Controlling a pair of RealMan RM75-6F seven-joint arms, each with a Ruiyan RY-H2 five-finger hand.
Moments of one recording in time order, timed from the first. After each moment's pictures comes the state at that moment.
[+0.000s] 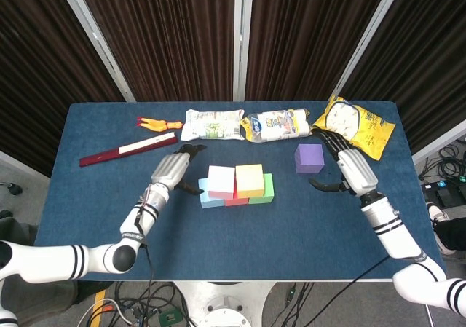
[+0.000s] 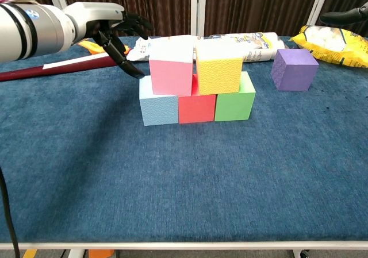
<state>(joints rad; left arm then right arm) -0.97 -1.48 -0.26 -1.66 0.60 0.95 0.26 0.59 -1.22 0.18 -1.48 -1.48 1.14 0.53</state>
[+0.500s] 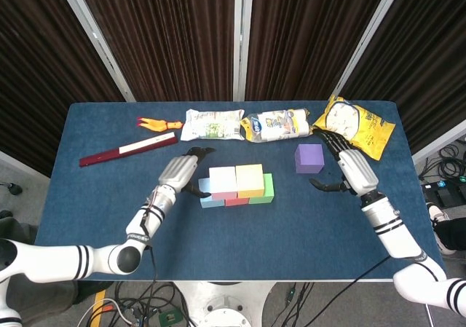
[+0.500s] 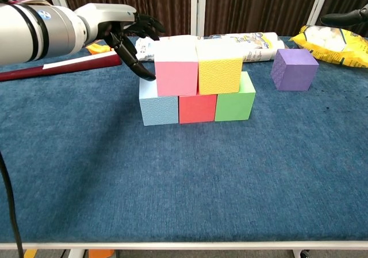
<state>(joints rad) -0.99 -1.50 -0.27 -1.67 0.60 0.94 0.27 0.59 -1.22 0.17 -1.47 -1.48 1.14 0.54</state>
